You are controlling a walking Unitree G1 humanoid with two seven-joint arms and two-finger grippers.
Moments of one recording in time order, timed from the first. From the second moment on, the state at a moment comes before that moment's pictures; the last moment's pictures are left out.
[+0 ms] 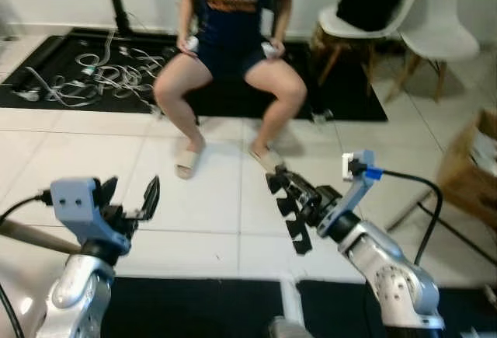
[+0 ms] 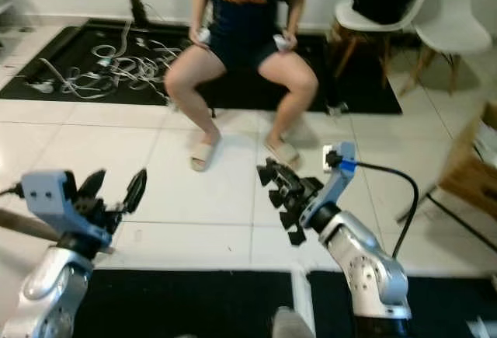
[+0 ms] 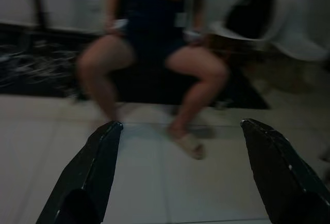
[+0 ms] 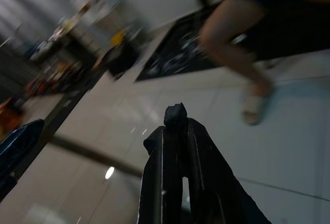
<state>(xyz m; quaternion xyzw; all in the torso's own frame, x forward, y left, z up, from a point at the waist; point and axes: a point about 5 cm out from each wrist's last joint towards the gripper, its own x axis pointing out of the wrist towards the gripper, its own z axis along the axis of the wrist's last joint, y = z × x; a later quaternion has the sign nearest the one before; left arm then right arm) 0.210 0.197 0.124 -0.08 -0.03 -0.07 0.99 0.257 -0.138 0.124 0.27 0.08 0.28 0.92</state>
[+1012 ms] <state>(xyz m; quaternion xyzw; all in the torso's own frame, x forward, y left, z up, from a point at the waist) 0.208 0.197 0.123 -0.08 -0.03 -0.07 0.99 0.258 -0.139 0.125 0.27 0.08 0.28 0.92</state>
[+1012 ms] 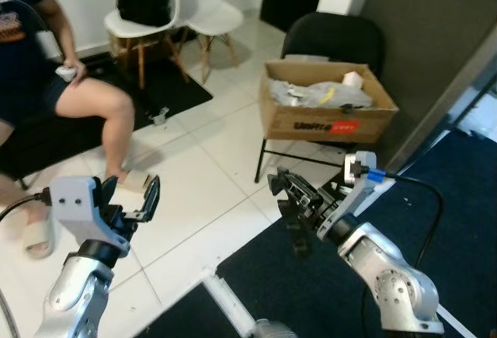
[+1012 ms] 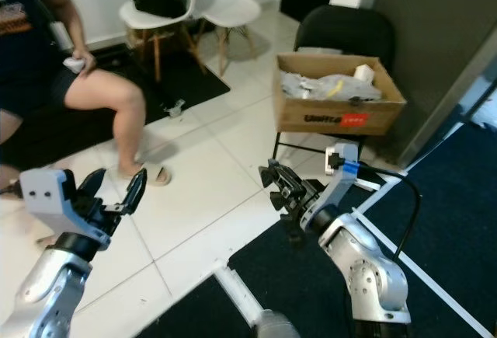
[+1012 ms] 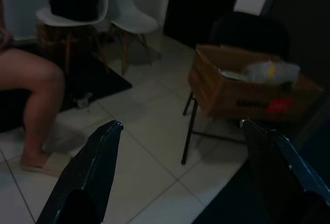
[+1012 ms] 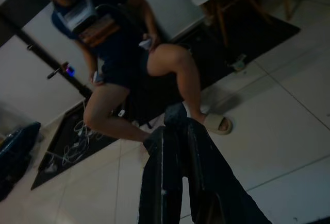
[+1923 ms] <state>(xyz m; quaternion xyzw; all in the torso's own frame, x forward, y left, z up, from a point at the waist) 0.211 0.193 0.125 -0.08 -0.03 -0.08 0.99 0.258 -0.144 0.124 0.27 0.08 0.27 0.92</state>
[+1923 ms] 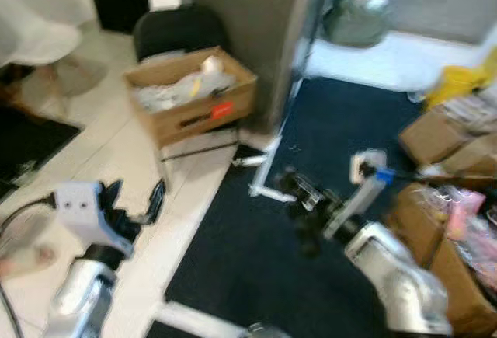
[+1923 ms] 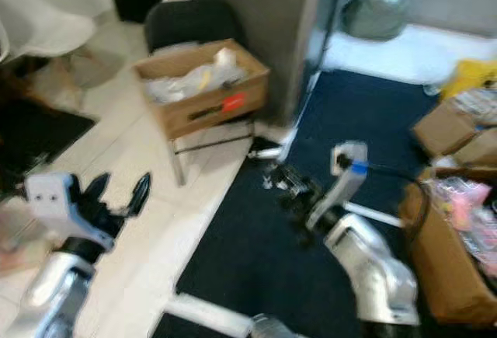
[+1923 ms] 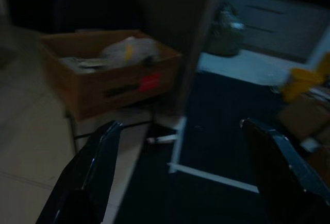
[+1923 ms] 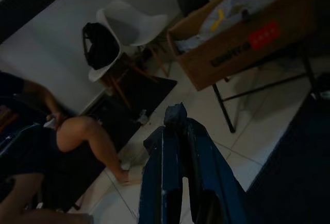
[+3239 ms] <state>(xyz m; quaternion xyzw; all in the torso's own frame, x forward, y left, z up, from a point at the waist) 0.211 0.193 0.123 -0.07 -0.02 -0.08 0.99 0.261 -0.145 0.125 0.27 0.08 0.26 0.92</state>
